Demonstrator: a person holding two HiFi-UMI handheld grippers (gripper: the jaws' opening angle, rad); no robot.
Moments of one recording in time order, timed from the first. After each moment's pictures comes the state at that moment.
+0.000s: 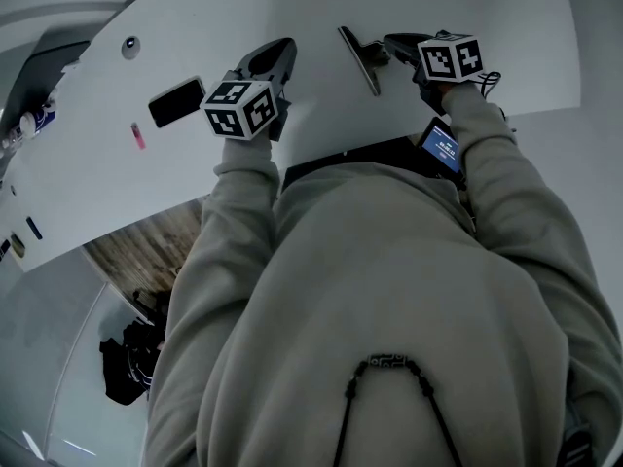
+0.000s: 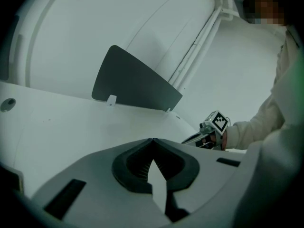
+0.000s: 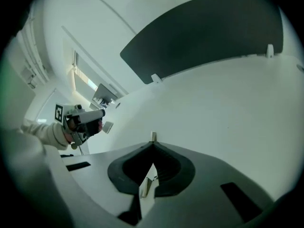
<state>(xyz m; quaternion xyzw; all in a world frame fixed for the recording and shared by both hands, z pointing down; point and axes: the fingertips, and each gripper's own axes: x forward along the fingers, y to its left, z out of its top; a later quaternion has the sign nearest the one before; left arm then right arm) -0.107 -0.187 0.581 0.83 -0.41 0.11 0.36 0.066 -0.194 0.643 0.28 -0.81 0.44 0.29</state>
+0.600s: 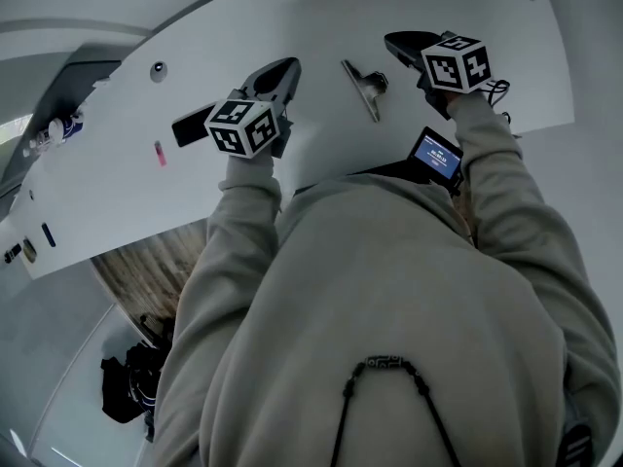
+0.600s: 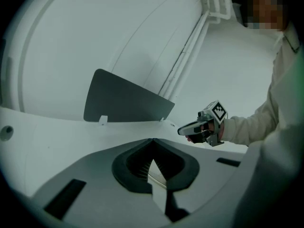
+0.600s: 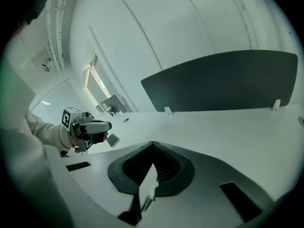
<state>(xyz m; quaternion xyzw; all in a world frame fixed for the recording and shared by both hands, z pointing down) -0.104 -0.197 0.508 0.86 -0.40 0.08 0.31 0.056 -0.241 0.523 0.28 -0.87 0.31 0.25</state>
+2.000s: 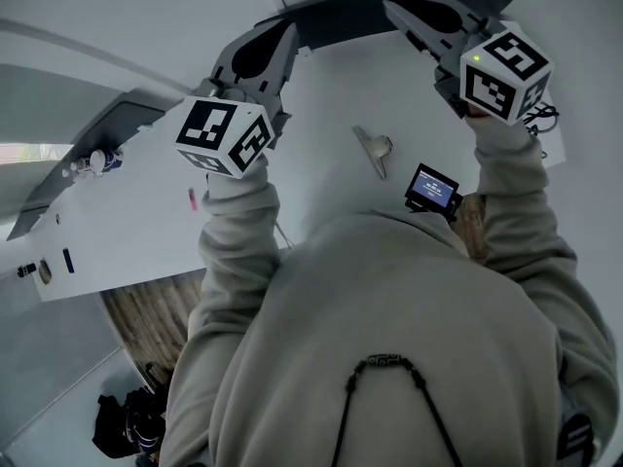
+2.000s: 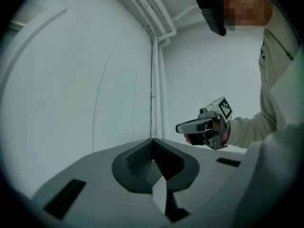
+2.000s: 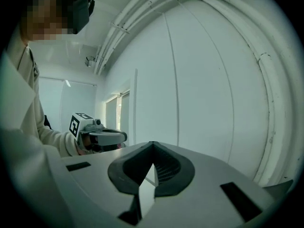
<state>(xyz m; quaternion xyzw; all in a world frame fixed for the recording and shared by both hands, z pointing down) -0.098 -0.254 0.196 0.91 -0.40 0.00 0.00 0.010 -0.272 0.178 0.29 -0.95 0.02 0.06</state>
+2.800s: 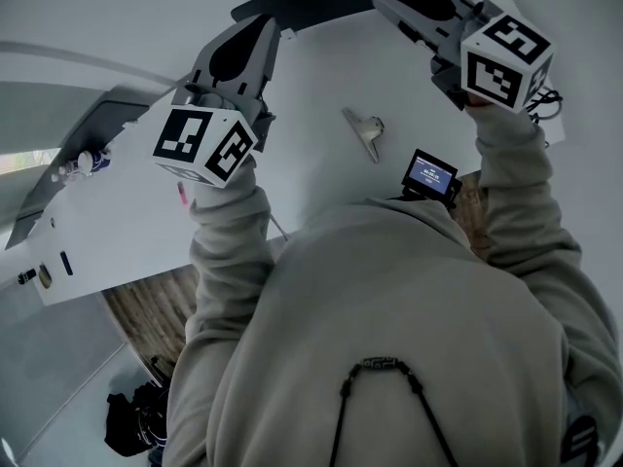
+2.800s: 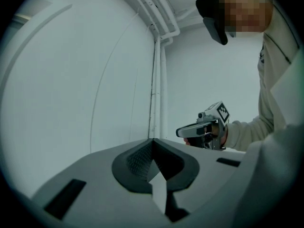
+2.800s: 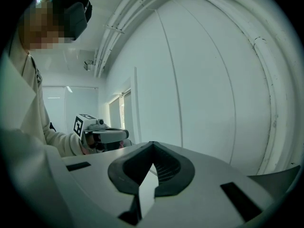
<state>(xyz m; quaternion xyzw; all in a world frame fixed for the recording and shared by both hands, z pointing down) -0.098 -0.248 0.212 0.92 -0.40 0.00 0.02 0.012 -0.268 0.206 0.26 -0.96 0.06 0.07</state>
